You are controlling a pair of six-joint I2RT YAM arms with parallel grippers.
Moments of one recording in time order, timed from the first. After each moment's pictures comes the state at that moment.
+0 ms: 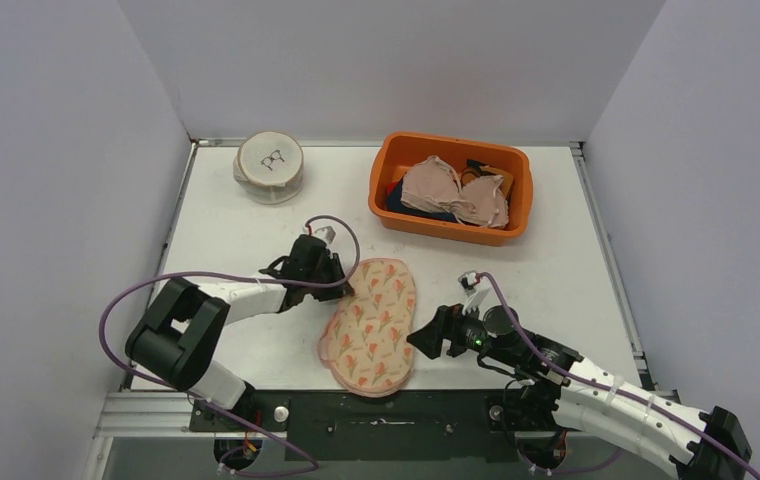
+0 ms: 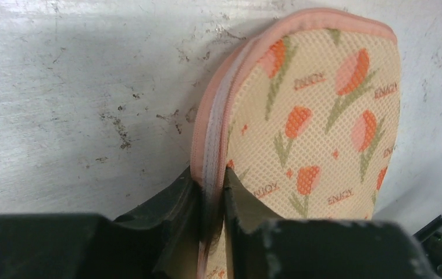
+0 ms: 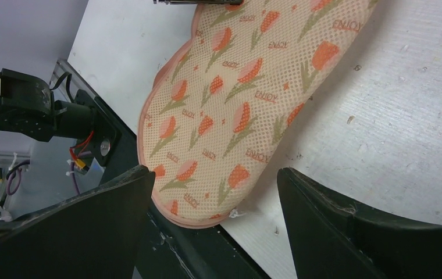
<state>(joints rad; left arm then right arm) -0.53 1.54 0.64 0.06 0.15 -0.68 0.92 0.60 0.26 -0.07 -0.07 0.72</state>
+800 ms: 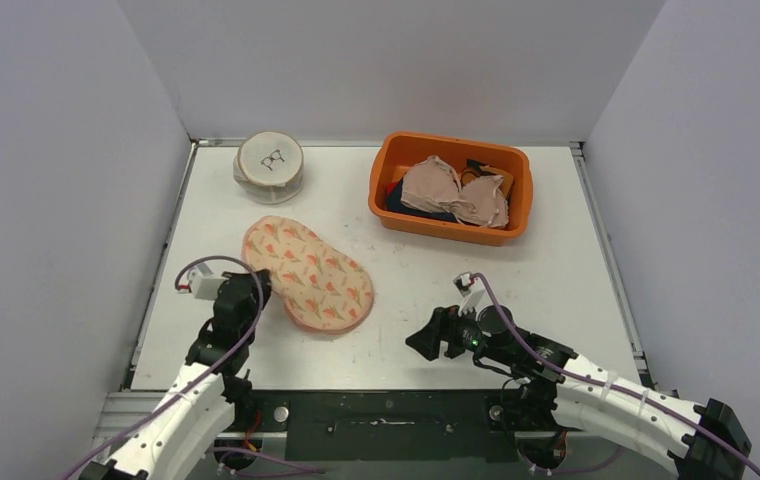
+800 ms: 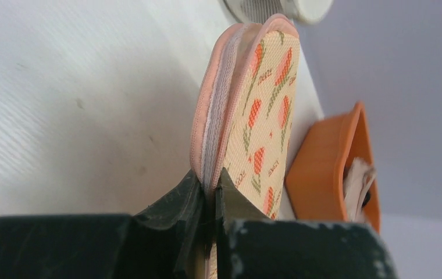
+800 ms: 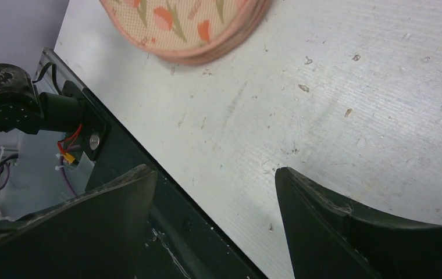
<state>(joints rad) -0.32 0.64 0.25 -0.02 -0.42 -1.18 0.92 0.64 0.26 -0.06 -0.07 0.71</state>
